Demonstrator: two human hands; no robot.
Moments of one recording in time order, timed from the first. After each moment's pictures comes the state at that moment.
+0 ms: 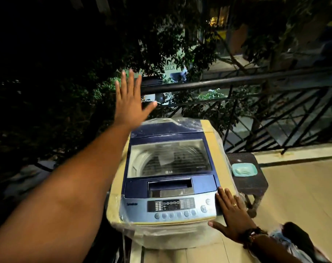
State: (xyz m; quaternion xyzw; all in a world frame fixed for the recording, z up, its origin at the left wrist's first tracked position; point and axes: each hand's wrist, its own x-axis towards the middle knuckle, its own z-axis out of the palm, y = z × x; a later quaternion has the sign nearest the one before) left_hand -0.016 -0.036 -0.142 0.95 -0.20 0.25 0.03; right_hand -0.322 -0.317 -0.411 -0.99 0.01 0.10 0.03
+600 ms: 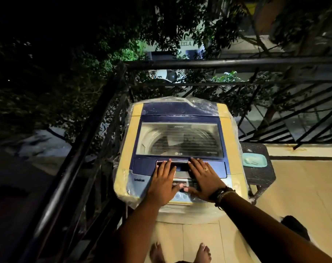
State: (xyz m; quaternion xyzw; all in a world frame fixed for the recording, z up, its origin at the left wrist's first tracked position) left_hand -0.209 -0.027 -0.413 0.97 -0.23 -0.09 0.05; right_hand -0.229 -0.242 -0.394 -0.98 -0.16 0.11 0.06
